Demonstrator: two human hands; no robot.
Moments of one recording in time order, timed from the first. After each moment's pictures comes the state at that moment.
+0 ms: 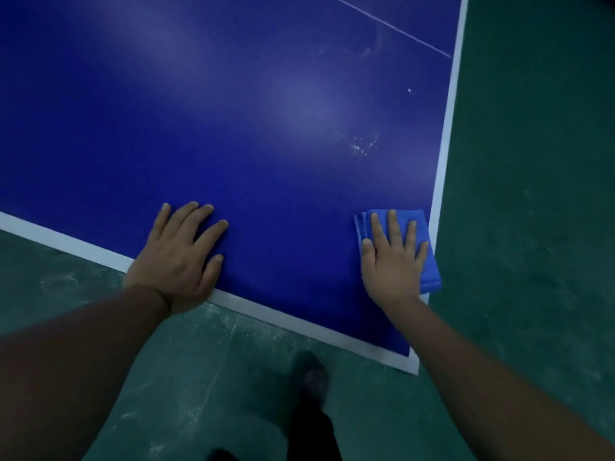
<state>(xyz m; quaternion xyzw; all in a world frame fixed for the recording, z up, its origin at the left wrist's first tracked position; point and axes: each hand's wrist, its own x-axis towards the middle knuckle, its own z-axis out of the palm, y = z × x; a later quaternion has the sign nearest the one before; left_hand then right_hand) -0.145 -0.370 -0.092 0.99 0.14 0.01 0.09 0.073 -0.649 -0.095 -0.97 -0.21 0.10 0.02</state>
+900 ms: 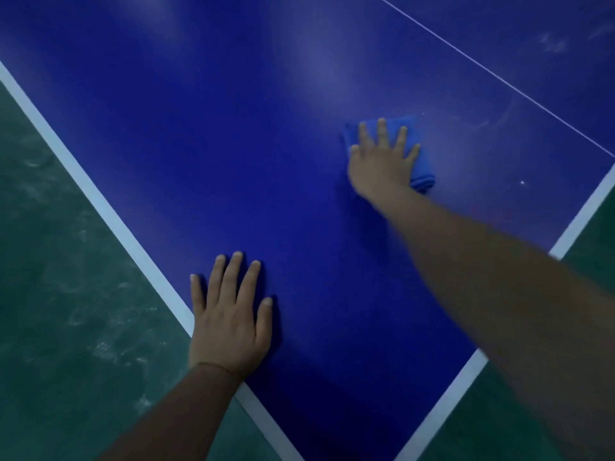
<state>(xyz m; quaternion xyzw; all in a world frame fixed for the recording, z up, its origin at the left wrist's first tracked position) -0.061 -0.508 -0.092 0.83 0.54 0.05 0.12 0.255 -0.372 -0.085 -0.87 -0.47 0.11 0.01</state>
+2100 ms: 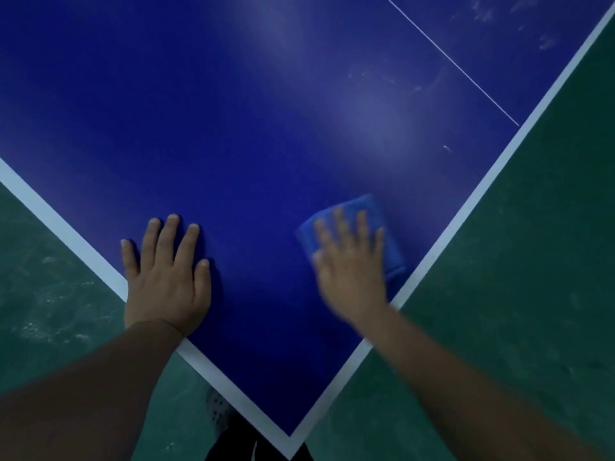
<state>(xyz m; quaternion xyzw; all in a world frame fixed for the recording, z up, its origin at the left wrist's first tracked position) -0.059 -0.507 -0.089 0.82 0.55 0.03 0.15 0.205 -0.616 -0.098 -0.82 -0.58 0.06 -0.02</state>
